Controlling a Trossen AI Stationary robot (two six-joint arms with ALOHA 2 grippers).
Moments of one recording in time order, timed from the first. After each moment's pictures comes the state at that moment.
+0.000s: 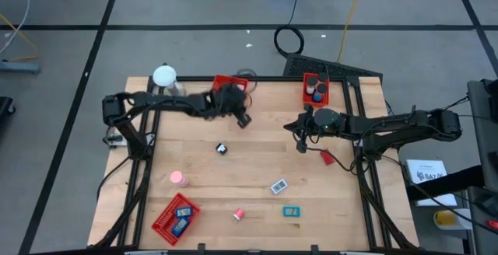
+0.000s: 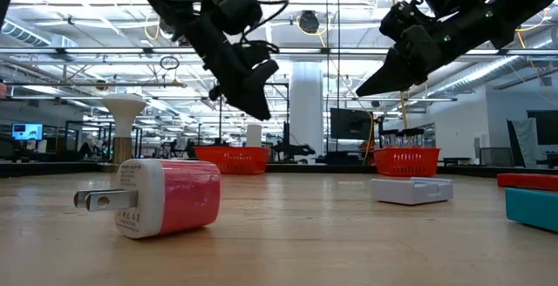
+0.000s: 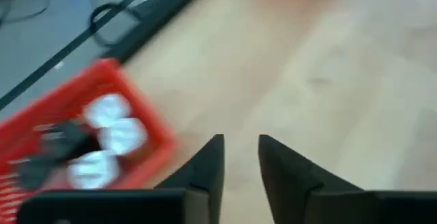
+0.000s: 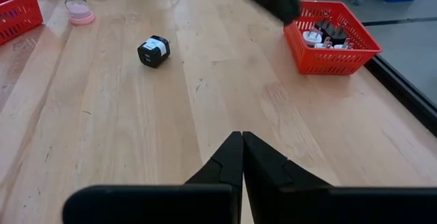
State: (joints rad) left arm 0.28 1.70 1.08 -0.12 -0.23 -0.19; right arm -0.15 1.09 0.46 0.19 0.08 0.01
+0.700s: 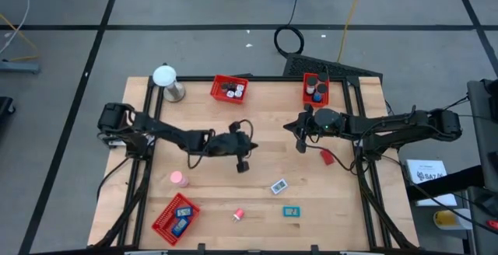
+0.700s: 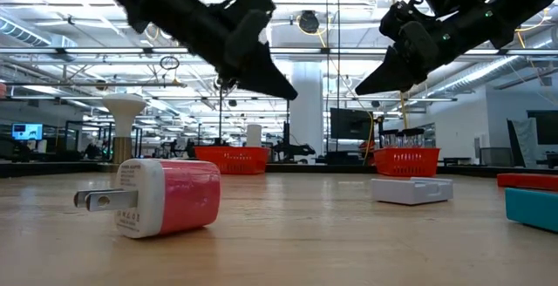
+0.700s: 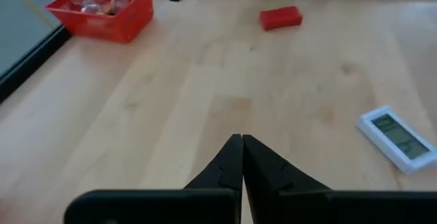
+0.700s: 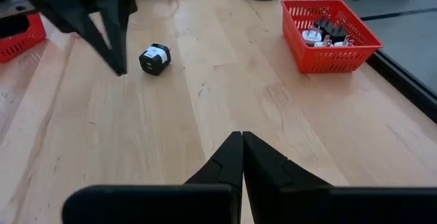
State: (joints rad) left arm -0.11 1.69 0.89 0.29 -0.29 -0.07; right arm -0.15 1.09 0.46 0.20 0.07 0.07
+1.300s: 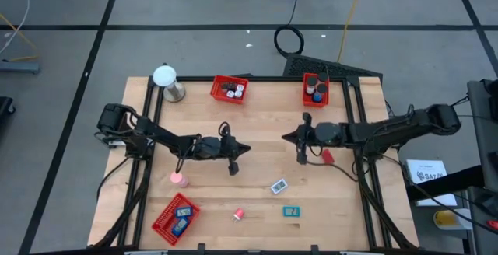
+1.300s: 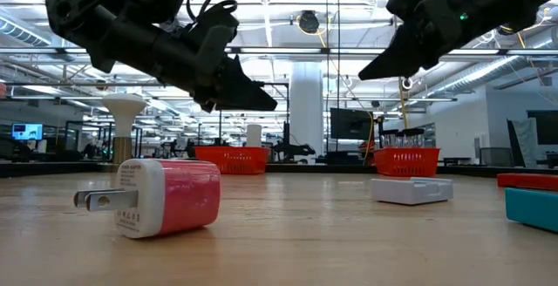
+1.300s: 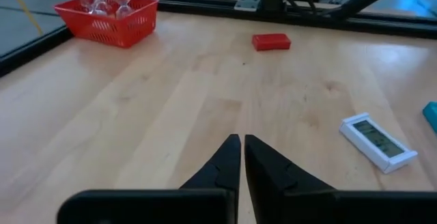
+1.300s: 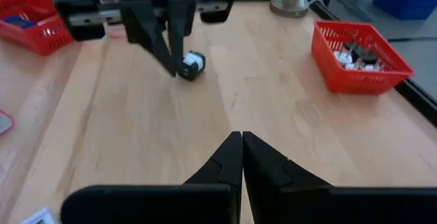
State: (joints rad) left arm -0.13 1.69 0.61 0.75 -0.29 -0.13; right arm 0.08 1.09 0.49 0.17 0.24 0.08
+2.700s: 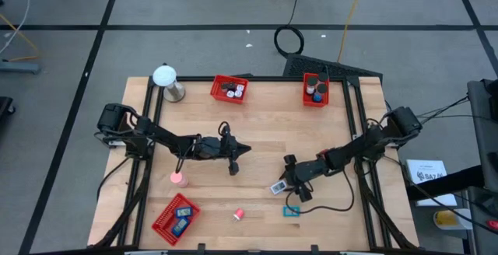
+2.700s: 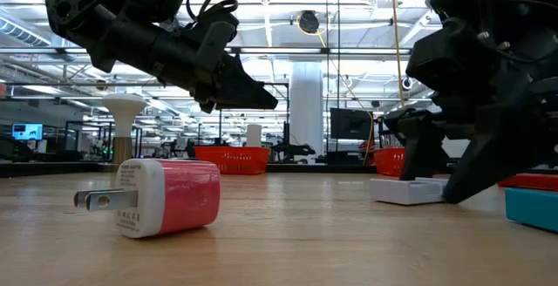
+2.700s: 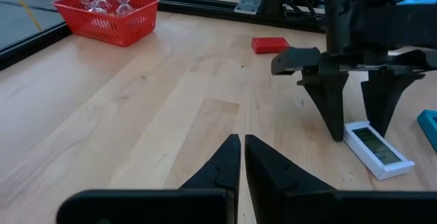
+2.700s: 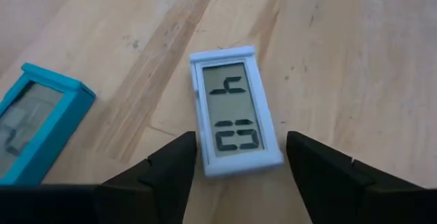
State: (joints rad) left arm -0.13 1.69 0.61 0.76 -0.29 -0.17; right arm 0.36 1.64 0.51 0.39 -0.02 0.03
